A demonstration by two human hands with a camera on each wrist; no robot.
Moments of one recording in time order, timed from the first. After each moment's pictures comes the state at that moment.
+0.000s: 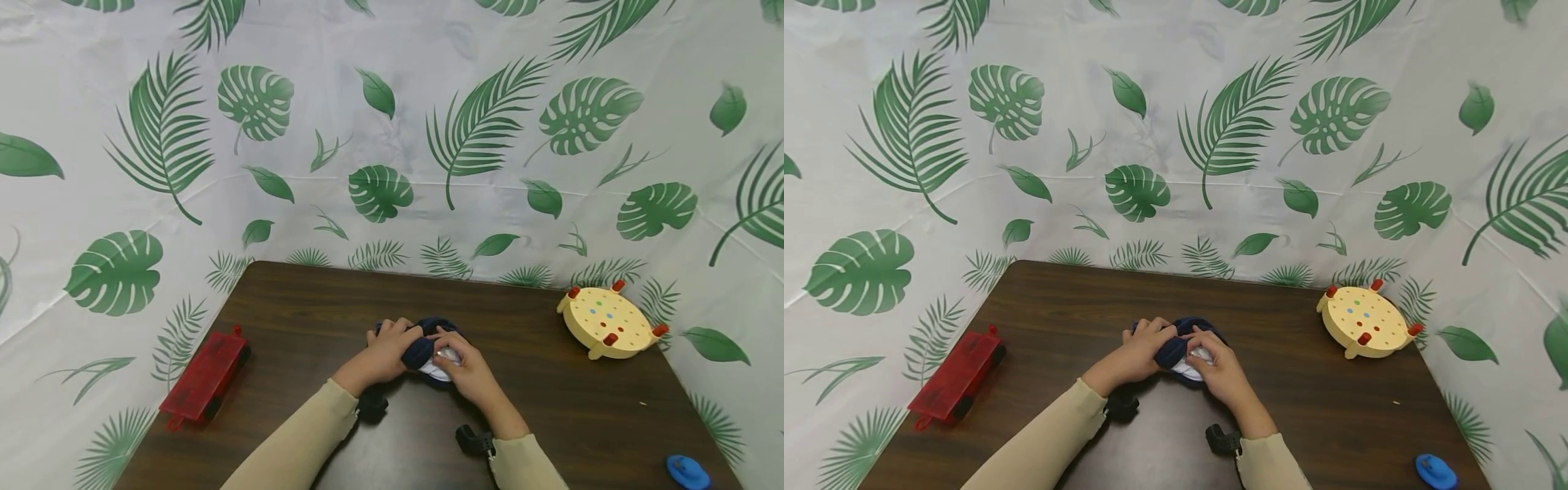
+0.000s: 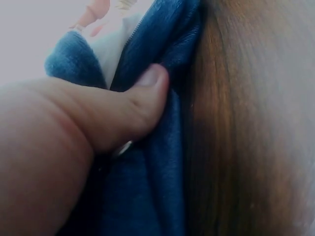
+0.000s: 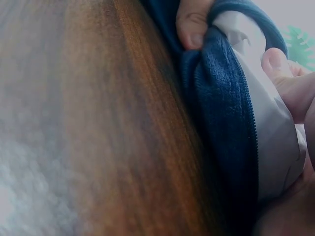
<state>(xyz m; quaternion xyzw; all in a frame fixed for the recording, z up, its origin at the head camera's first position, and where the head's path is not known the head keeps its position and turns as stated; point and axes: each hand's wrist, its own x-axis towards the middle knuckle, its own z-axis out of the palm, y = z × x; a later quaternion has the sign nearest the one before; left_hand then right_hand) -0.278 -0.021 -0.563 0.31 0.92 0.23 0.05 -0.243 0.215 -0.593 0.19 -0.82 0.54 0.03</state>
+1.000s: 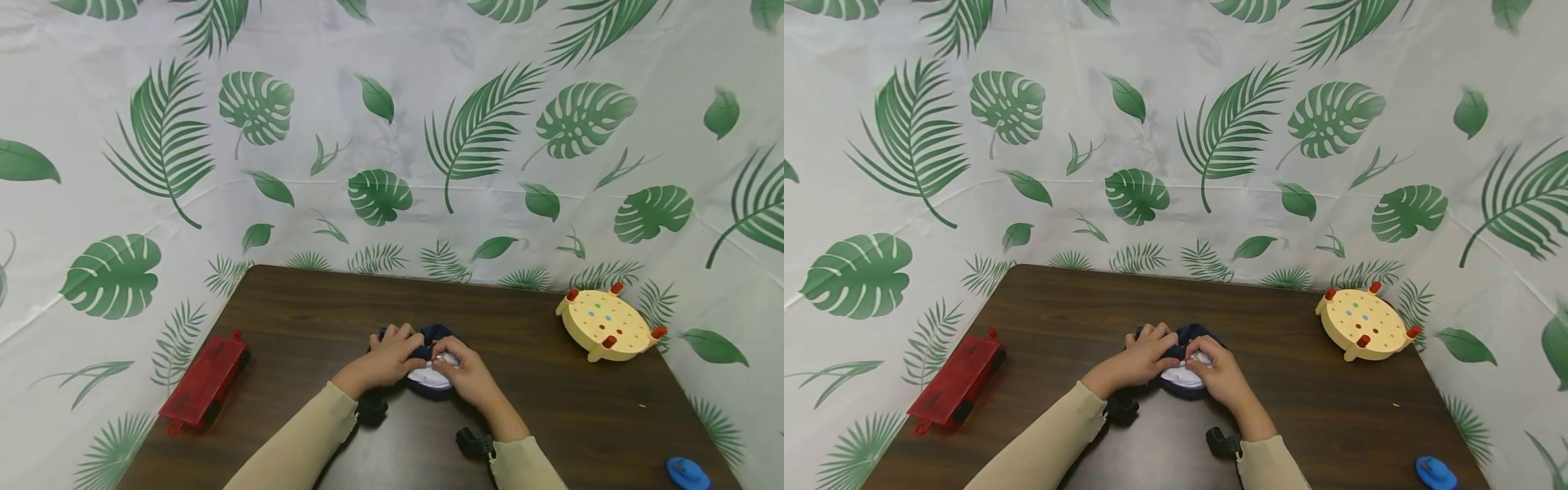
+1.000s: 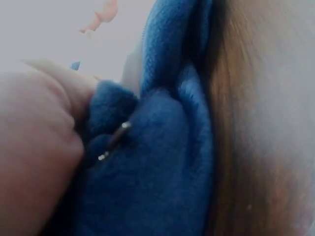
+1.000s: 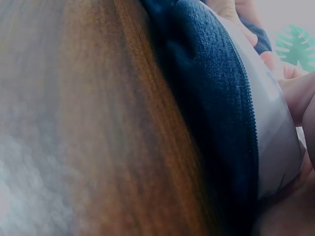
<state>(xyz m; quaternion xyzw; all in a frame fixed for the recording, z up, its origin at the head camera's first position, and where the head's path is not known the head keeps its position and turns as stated) -0.279 -0.020 -0.563 0.33 0.90 0.25 0.10 -0.241 0.215 -0.594 0.16 -0.84 0.52 0.02</state>
